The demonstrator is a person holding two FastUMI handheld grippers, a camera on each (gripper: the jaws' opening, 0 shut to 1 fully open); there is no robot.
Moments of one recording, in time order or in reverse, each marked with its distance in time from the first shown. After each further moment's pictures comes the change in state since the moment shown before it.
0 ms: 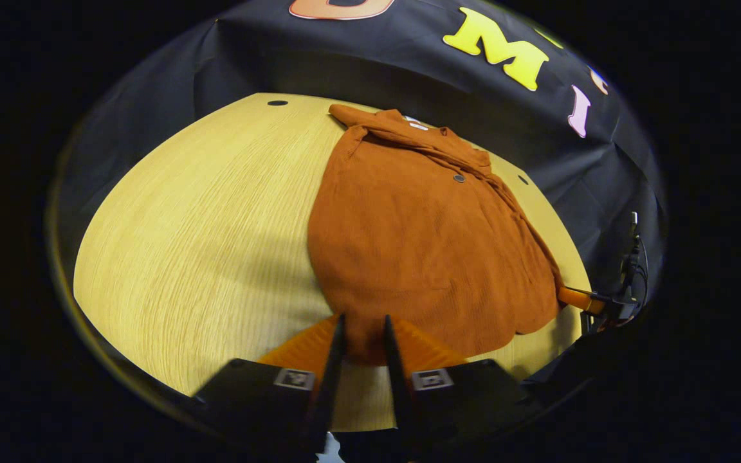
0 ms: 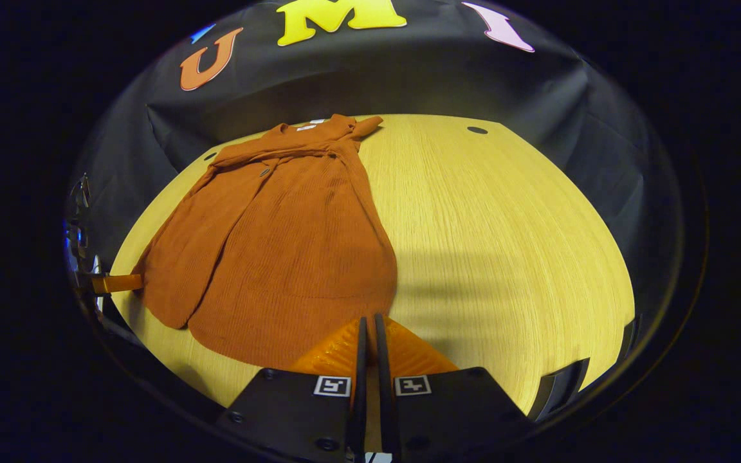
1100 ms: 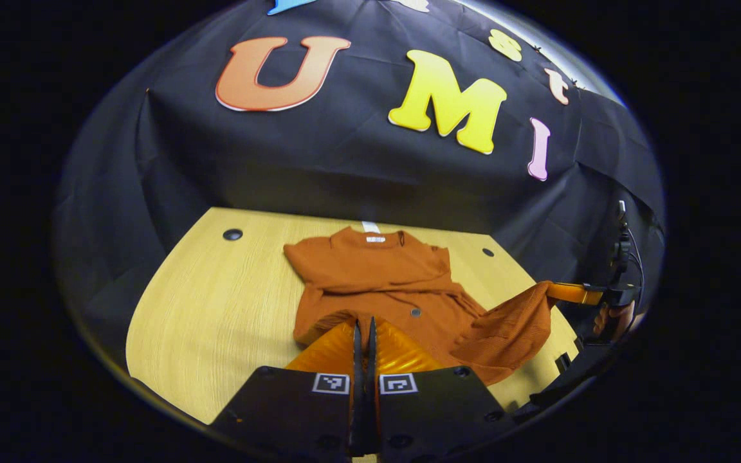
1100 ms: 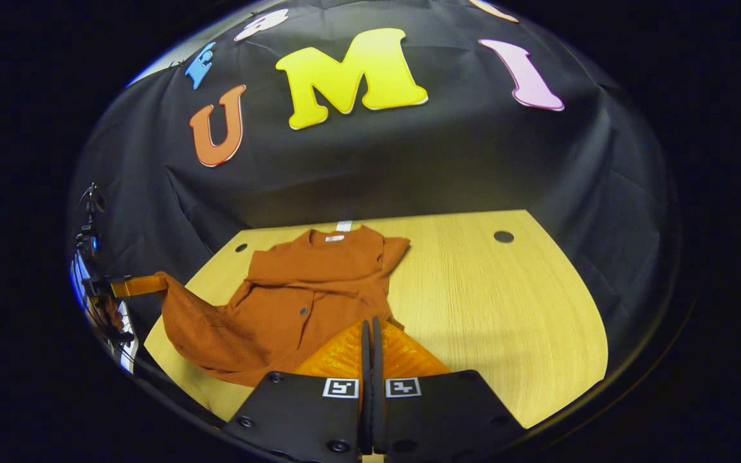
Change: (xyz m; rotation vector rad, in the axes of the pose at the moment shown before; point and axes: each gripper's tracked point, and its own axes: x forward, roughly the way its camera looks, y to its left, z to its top) left arm -0.052 -0.069 0.236 0.190 -0.354 -0.158; right arm -0.051 0.035 0.240 0.009 -0.325 0.158
